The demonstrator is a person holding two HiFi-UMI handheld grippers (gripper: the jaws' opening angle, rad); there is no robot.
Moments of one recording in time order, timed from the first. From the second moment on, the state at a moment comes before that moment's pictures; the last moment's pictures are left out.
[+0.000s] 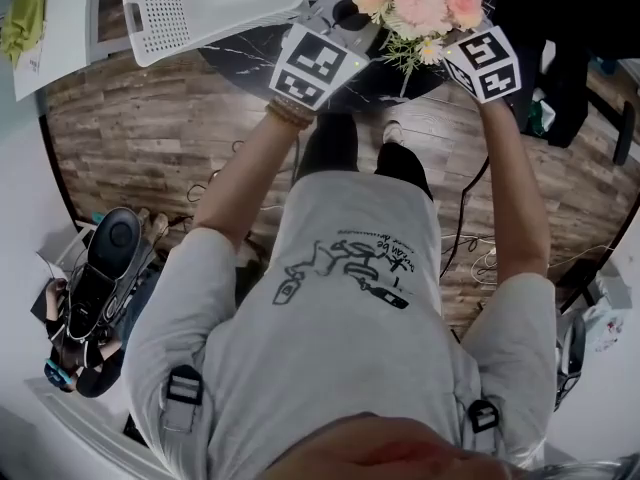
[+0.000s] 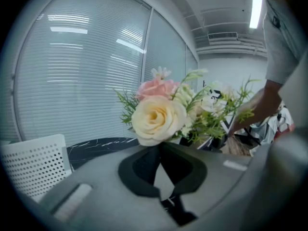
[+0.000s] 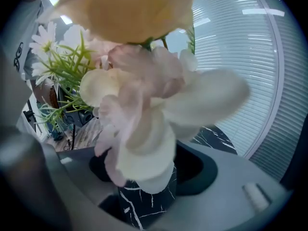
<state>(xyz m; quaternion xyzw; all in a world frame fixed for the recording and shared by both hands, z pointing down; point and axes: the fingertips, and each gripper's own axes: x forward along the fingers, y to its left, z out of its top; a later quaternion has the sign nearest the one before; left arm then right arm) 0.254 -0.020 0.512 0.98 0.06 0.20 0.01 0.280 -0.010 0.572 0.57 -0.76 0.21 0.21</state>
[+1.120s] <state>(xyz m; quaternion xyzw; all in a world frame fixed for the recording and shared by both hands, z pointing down) 0.242 -0.026 0.548 0.97 0.05 0.21 0.04 0.268 -0.017 0.604 0.57 -0.76 0.20 0.23</state>
